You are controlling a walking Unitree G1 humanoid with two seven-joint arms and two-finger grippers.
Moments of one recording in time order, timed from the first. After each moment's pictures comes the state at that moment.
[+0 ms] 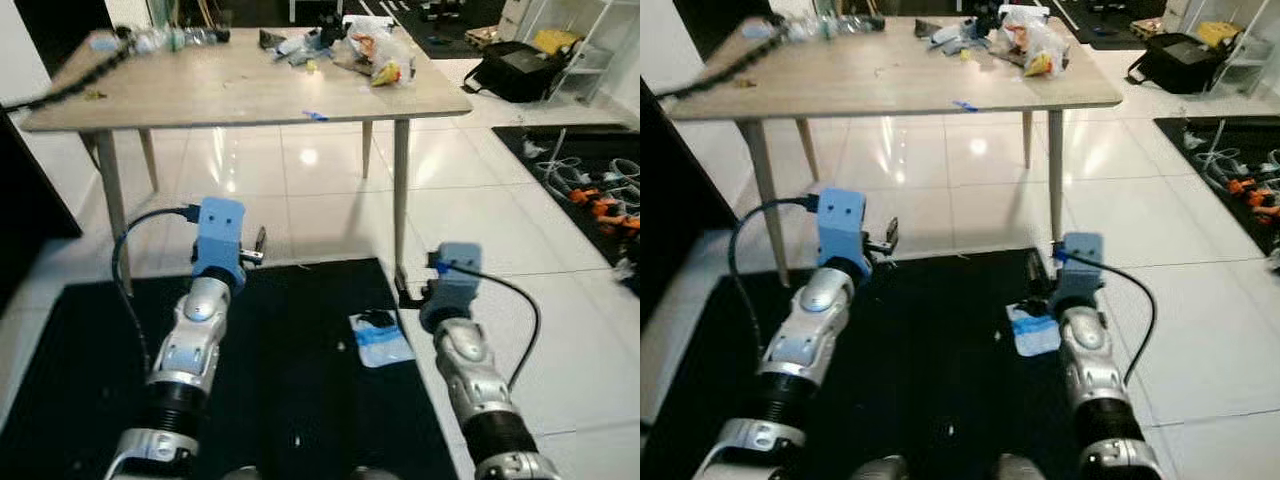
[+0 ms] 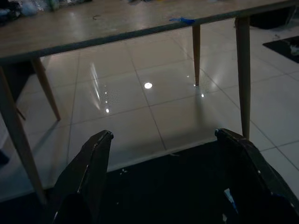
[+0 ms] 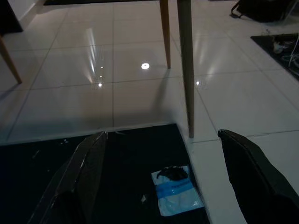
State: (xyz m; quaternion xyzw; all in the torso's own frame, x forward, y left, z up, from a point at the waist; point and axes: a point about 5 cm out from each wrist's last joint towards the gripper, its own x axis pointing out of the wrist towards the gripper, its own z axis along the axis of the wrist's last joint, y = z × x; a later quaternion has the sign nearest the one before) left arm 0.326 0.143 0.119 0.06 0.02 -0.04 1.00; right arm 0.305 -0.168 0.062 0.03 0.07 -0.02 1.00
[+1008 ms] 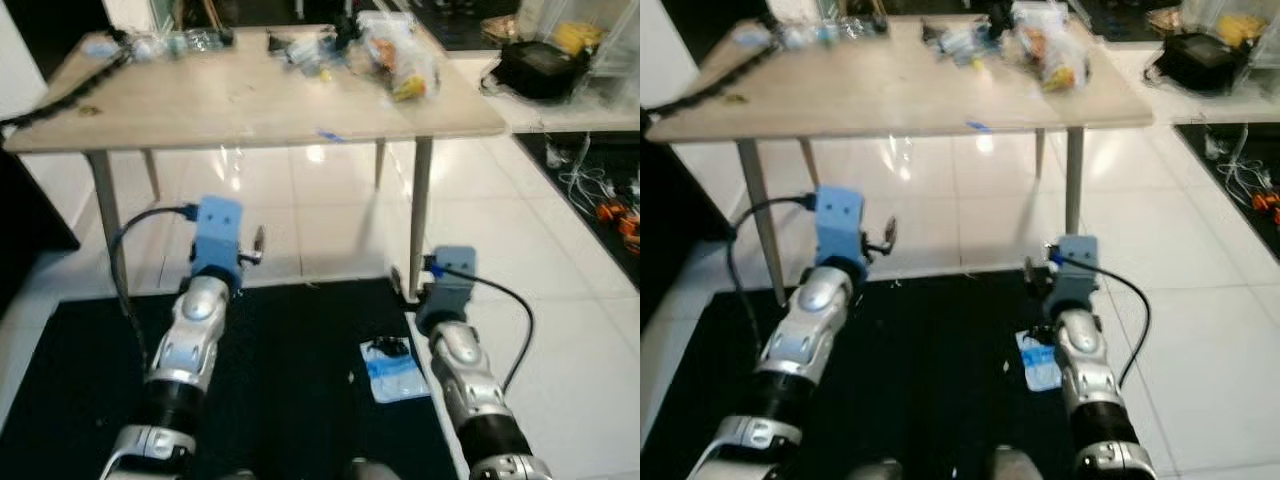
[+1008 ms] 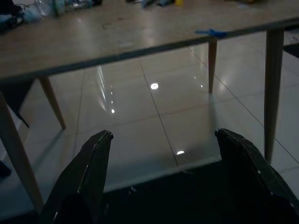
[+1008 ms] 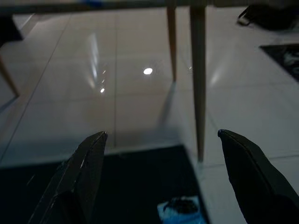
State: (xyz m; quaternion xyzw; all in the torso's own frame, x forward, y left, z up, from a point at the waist) left arm 0.326 0.139 0.120 0.06 0.01 -0.04 1.00; right arm 0.306 -0.177 0.066 0.02 0.06 -0.03 1.00
